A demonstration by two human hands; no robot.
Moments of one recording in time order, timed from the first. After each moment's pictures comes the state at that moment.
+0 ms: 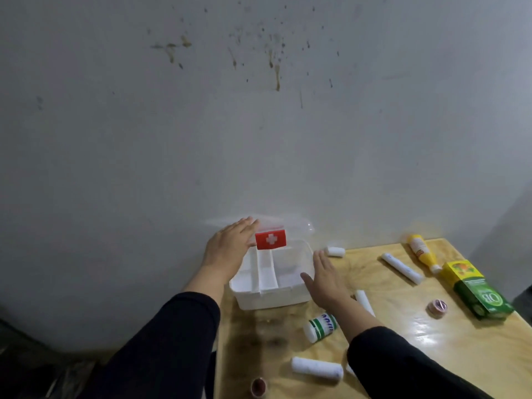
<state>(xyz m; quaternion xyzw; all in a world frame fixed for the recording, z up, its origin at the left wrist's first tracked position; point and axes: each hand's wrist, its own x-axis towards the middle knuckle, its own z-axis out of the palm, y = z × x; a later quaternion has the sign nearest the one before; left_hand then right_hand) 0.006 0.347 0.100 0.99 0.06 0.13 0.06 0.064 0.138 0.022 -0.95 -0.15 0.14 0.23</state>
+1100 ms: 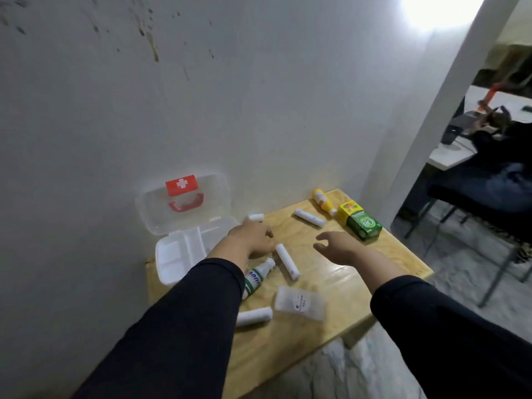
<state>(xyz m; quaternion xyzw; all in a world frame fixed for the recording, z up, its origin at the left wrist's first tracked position) 0.036 0.173 0.100 0.97 -0.06 -0.19 0.12 0.038 -0.037 0.077 -0.97 -0.03 0.19 0.12</state>
